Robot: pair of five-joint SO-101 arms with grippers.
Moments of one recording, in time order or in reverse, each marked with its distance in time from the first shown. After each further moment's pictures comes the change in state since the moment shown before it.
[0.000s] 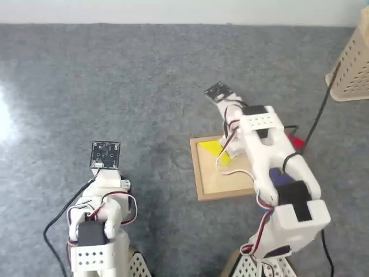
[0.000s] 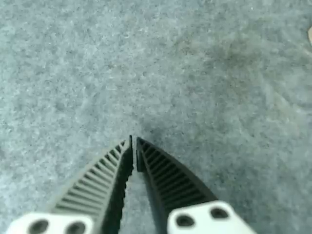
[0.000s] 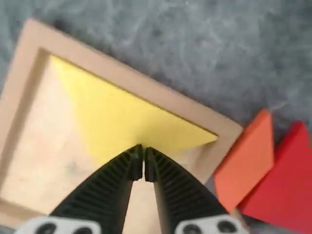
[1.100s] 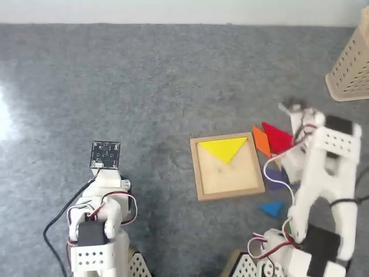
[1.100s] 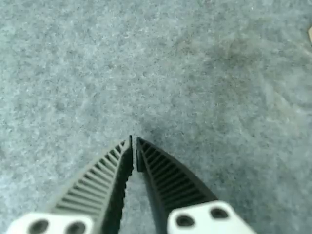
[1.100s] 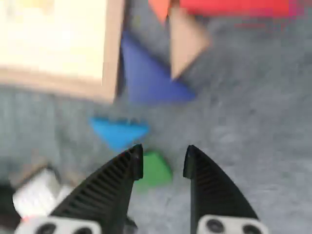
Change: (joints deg) left arm 0.0 0.0 0.0 0.0 0.0; right arm 30.5 -24.6 10.5 28.8 16.5
